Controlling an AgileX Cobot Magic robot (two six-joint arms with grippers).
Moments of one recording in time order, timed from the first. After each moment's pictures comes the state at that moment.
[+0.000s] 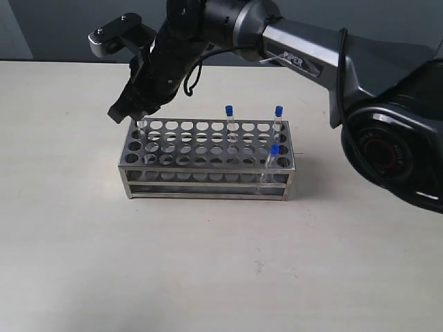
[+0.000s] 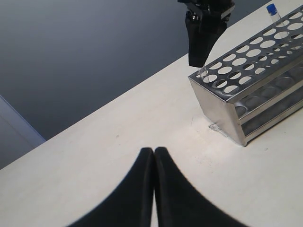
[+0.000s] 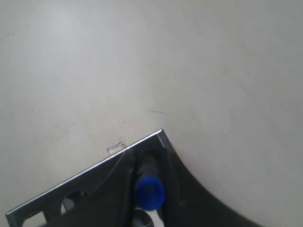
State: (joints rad) left arm -0.28 0.00 0.01 0.56 0.30 -0.12; right arm 0.84 2.39 -2.18 0.33 0.94 -0.49
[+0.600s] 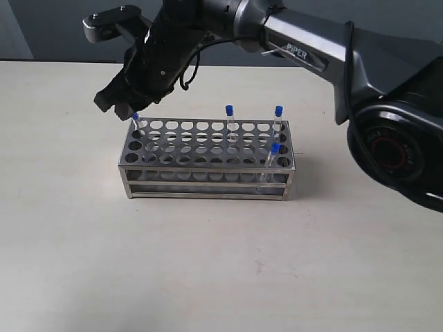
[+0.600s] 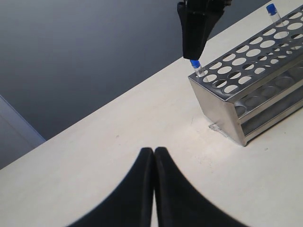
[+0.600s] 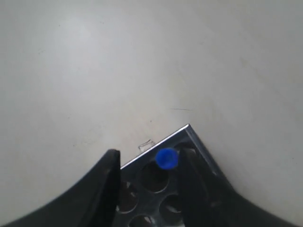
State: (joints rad) left arm -0.28 0.00 0.01 0.56 0.30 -0.12; right arm 0.84 2.36 -2.21 0.36 1.01 -0.36
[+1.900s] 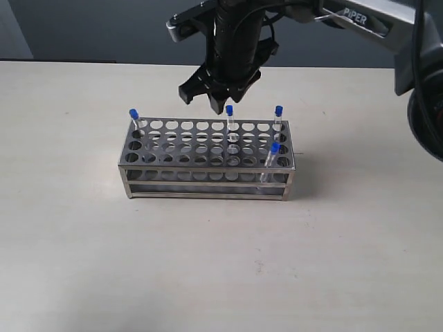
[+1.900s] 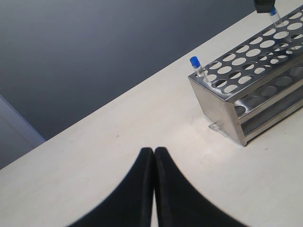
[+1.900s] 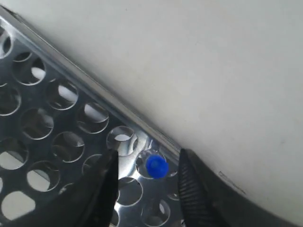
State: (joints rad) left arm -0.28 0.00 0.01 0.56 0.30 -0.12; right arm 0.75 2.24 -2.07 -0.06 1.22 -0.08
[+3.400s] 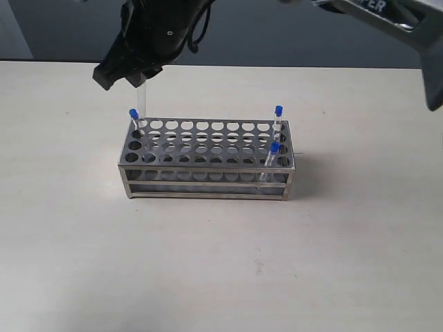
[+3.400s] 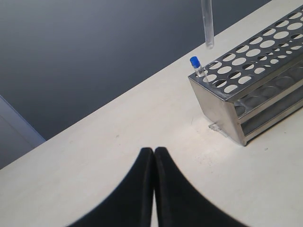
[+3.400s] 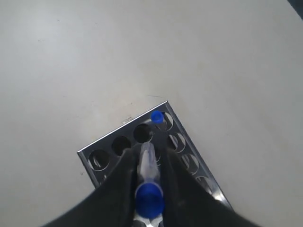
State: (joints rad) left arm -0.28 0.00 0.01 0.56 0.30 -0.12; right arm 0.91 2.12 -2.08 0.12 1.03 -0.31
